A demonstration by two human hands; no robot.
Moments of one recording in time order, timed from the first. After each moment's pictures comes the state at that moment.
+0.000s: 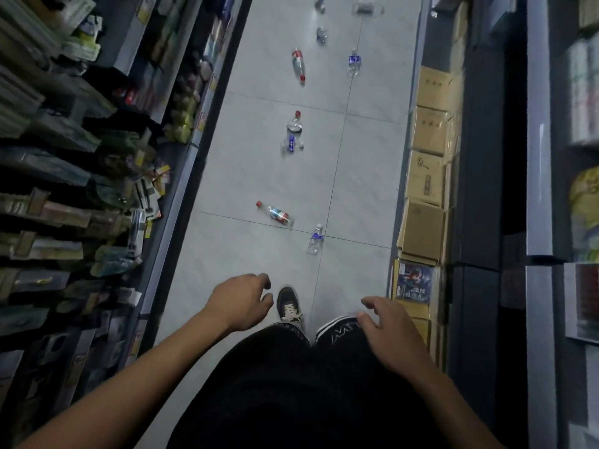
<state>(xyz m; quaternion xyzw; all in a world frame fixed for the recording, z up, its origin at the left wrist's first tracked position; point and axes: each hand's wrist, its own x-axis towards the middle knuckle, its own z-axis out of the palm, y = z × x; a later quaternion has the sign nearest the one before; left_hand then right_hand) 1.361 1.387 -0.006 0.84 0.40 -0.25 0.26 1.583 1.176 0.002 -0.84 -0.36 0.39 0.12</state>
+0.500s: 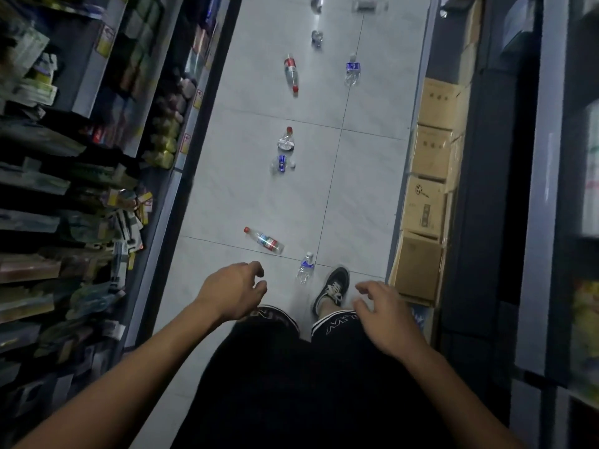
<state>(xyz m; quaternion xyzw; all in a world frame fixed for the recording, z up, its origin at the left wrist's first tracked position) 1.559 1.549 -0.022 0.81 0.45 -0.26 0.27 1.794 1.347 -0.030 -0.82 -0.37 0.42 0.12</state>
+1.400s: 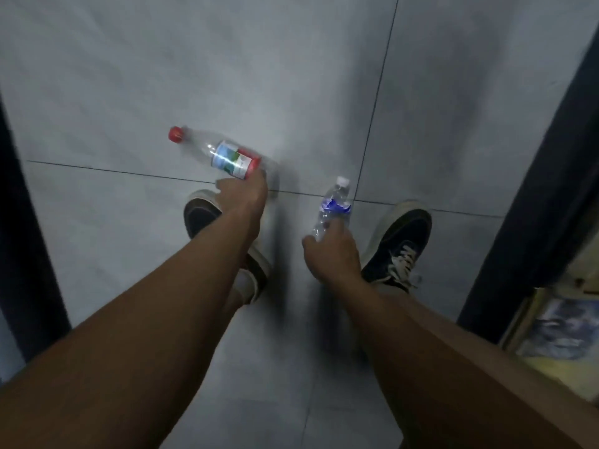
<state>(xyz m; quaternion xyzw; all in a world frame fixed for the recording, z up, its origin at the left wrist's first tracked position) 1.599 1.647 -0.750 0.25 0.84 -0.12 0.47 1.669 1.504 -0.718 -0.82 -0.05 0.56 0.03</state>
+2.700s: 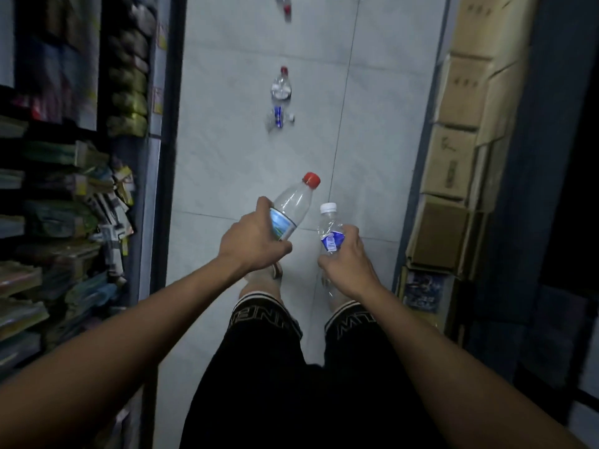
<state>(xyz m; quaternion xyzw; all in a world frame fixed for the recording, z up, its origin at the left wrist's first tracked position) 1.633 1.656 -0.109 0.75 0.52 -0.23 0.34 1.765 1.508 -0.131 -0.82 -0.17 0.52 0.16</state>
